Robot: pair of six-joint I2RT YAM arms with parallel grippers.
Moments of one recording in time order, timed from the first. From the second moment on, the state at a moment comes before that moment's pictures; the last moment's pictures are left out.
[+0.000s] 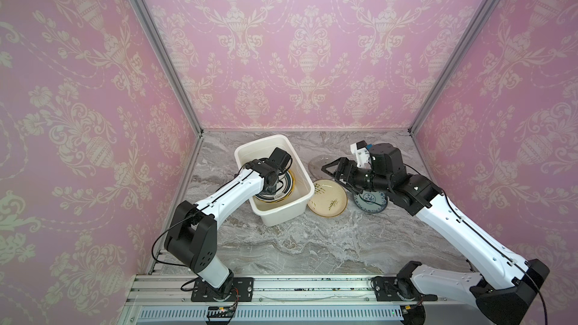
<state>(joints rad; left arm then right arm) -0.53 1.61 1.26 -0.83 -0.38 -2.04 0.59 1.17 1.22 -0.57 -0.30 1.00</state>
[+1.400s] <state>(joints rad) -0.50 1.60 1.17 -0.77 -0.42 -2.06 0.59 1.17 1.22 -0.57 -0.29 1.00</state>
